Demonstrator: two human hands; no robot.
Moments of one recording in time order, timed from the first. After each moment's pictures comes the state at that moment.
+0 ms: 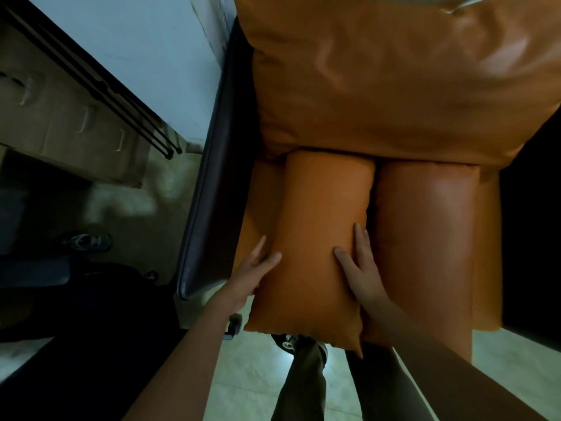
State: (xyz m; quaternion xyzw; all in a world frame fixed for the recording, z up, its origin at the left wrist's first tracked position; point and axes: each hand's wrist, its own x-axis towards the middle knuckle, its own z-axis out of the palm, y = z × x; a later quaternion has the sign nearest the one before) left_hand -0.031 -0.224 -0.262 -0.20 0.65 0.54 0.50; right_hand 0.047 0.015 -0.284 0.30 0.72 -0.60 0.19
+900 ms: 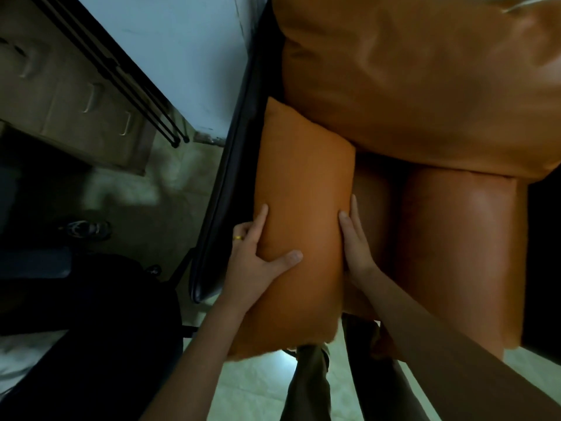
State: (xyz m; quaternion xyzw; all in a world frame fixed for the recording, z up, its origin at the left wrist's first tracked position) left_hand -0.057 -0.251 -0.236 -0.07 0.83 0.49 0.27; right_hand -0.038 -0.039 -0.295 0.32 0.60 -0.71 0.16
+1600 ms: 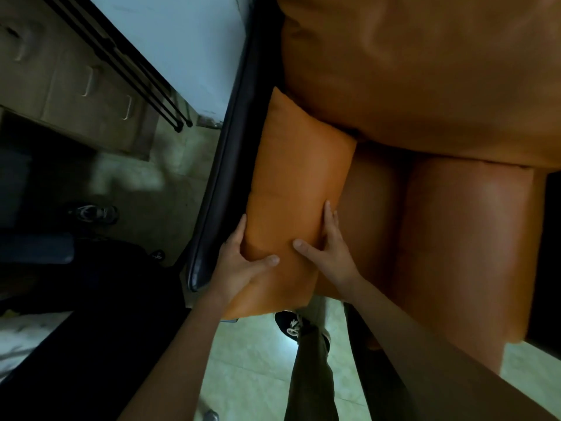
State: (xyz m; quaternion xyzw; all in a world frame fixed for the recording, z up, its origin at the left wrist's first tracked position) left_hand -0.049 -0.277 -0.278 -0.17 0.80 0.44 0.37; right_hand -0.016 -0.056 -0.312 0.21 0.71 -0.62 0.26
